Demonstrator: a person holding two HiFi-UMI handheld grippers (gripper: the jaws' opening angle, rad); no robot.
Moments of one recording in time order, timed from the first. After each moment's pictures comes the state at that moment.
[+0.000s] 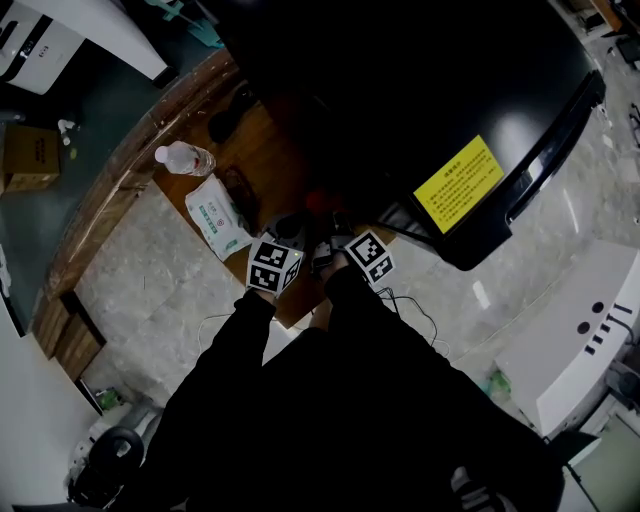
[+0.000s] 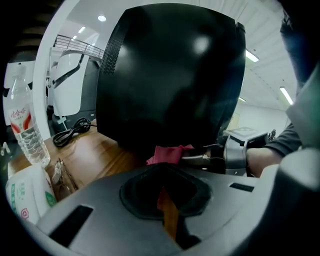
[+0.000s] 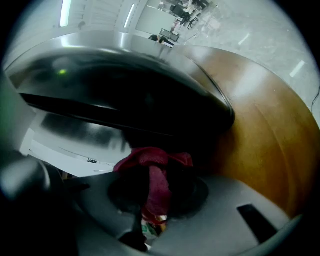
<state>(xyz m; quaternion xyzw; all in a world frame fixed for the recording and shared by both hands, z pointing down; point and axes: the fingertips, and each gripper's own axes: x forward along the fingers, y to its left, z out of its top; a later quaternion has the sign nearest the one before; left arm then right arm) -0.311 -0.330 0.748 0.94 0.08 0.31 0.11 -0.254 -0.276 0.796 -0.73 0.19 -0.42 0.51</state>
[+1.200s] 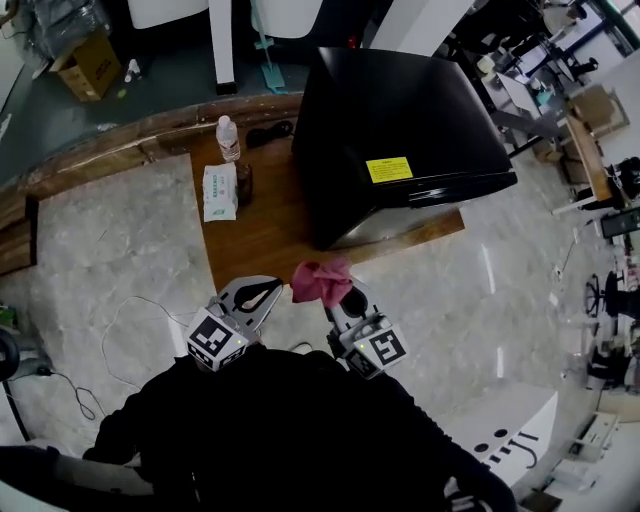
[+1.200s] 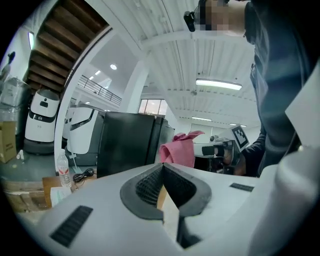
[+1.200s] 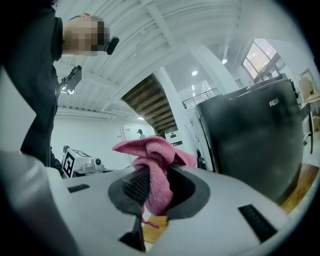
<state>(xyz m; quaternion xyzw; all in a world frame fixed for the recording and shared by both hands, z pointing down) -0.477 -0.168 0.449 0.99 0.02 0.08 0.10 -0.403 -0.133 0.424 -0.67 0.73 -0.13 0.06</state>
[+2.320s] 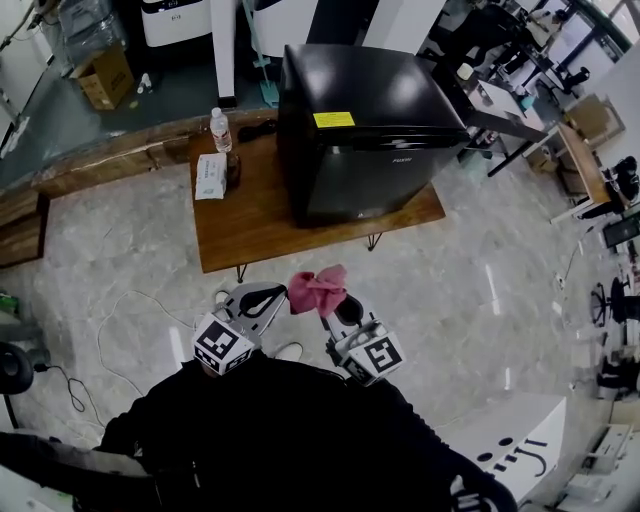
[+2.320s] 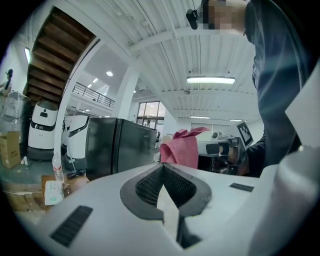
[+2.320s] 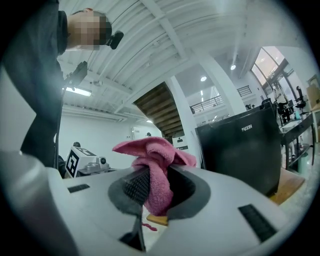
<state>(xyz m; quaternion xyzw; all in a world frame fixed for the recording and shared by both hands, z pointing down) -0.482 0.037 0.426 1.00 -0.01 0.06 0.07 -0.426 0.069 0.395 -0.64 0.76 -0.09 0.06</state>
